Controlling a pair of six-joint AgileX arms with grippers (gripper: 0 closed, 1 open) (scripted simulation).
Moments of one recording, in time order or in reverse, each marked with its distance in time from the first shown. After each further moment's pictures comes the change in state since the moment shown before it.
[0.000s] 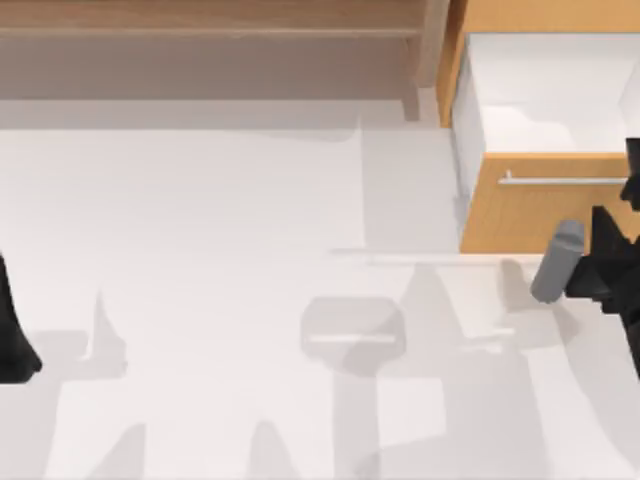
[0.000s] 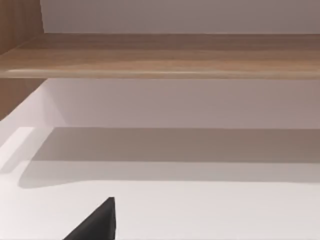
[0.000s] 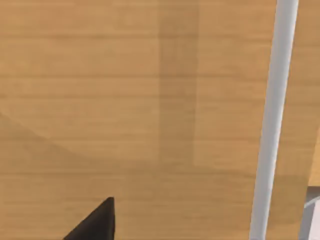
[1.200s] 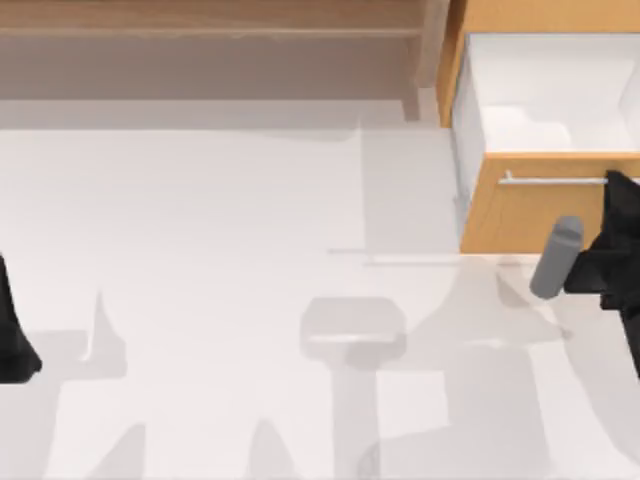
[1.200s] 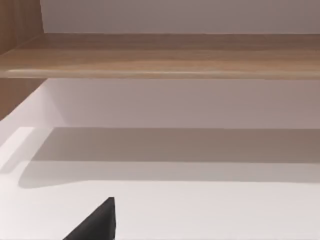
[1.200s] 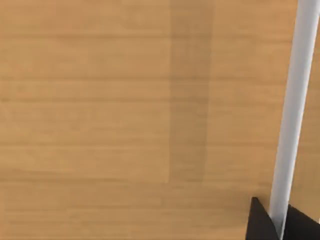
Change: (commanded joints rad) left arm 0.000 0.000 0.000 0.000 0.000 0.000; right arm -0.007 0.003 0.018 -0.015 -0.007 0.000
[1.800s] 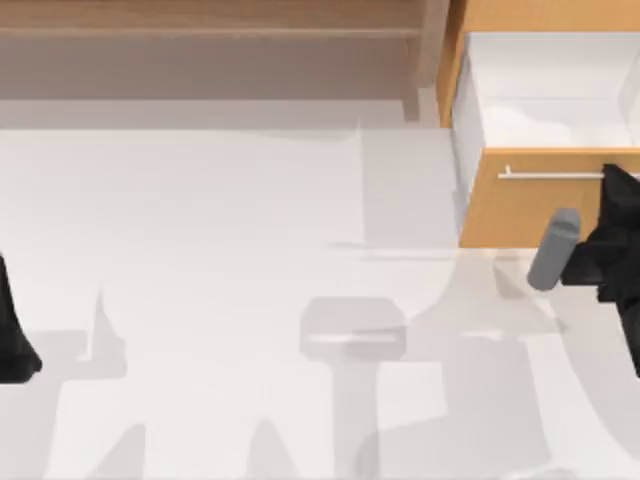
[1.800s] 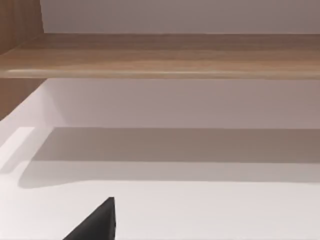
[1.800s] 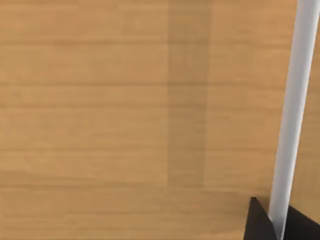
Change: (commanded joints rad) left arm 0.000 0.000 0.000 0.000 0.000 0.000; right arm -0.007 0.009 0.033 -0.022 -0.009 0.002
